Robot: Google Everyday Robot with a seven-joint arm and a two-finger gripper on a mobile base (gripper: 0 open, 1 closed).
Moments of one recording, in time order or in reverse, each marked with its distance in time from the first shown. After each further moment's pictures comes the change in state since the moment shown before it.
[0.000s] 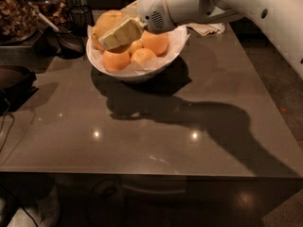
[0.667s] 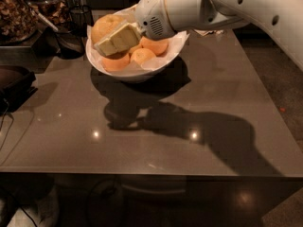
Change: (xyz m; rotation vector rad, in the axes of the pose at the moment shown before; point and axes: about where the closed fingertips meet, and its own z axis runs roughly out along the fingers) arm -0.003 0.027 -0.008 0.019 0.001 0.014
